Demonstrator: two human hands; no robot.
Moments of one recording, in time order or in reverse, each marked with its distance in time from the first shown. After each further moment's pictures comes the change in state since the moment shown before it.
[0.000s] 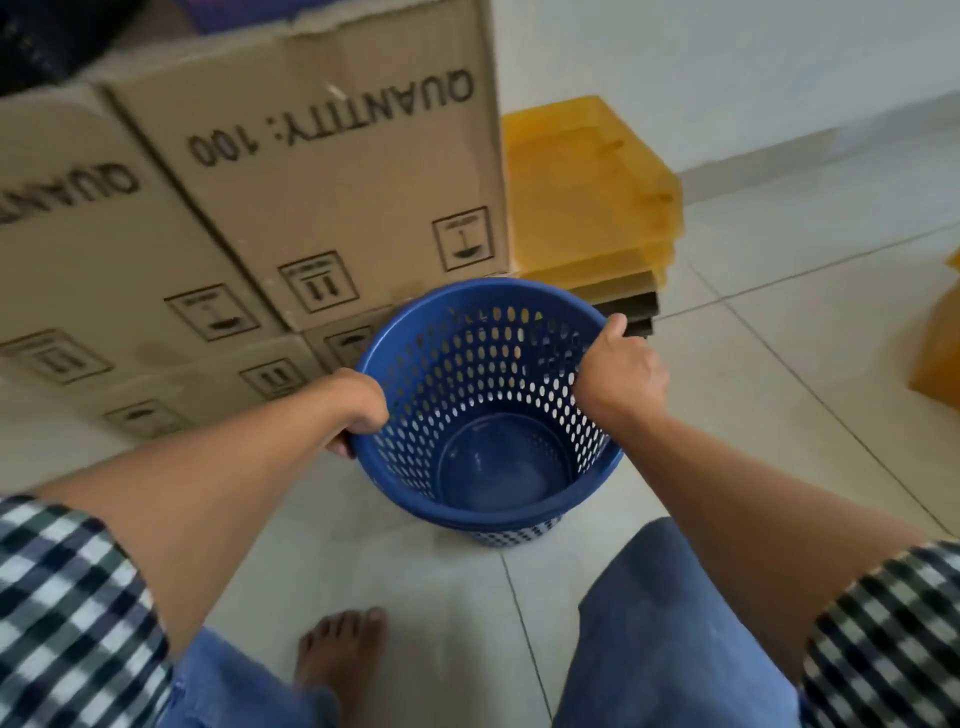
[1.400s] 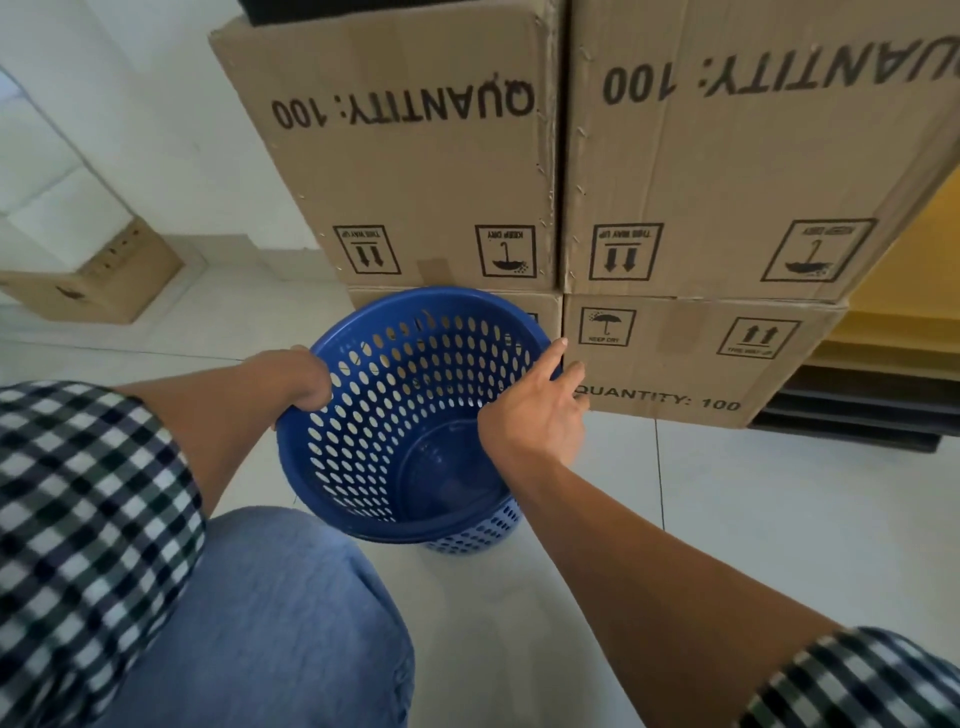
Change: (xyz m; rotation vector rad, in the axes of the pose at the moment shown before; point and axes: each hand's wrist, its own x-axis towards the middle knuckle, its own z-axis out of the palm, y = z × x) left_hand 0.022 -0.316 0.012 0.080 -0.065 -0.471; right_hand -0.176 -0.264 0.099 0.201 -0.292 -0.285
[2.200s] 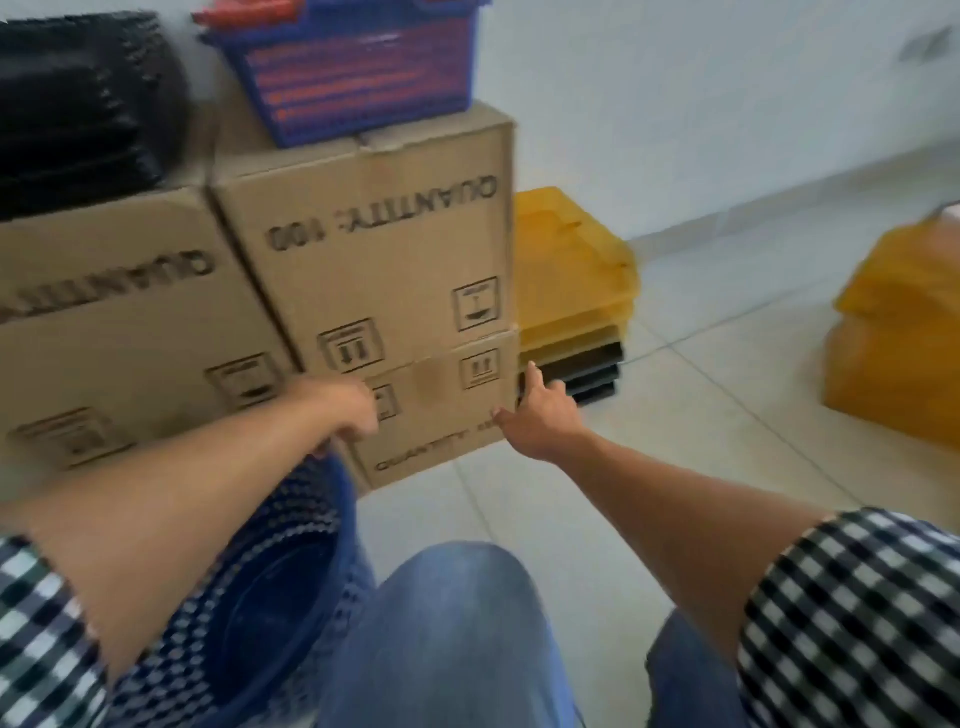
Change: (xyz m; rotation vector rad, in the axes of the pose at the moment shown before) left_hand -0.152 0.212 -0.099 0.288 0.339 0.695; right_hand 0.030 0.165 -0.168 0.081 0.061 0.254
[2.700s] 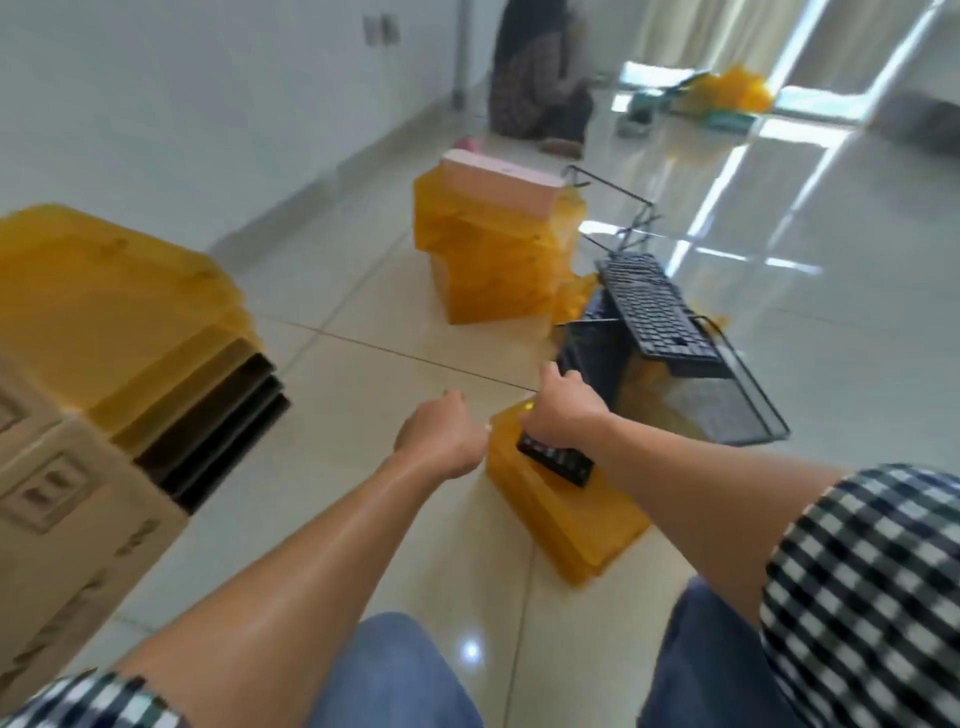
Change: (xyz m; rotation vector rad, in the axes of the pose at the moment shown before) left_hand -0.109 0.383 0.033 -0.358 0.135 0.945; right_hand -0.155 0.266 -0.137 -0.104 0.331 0.818
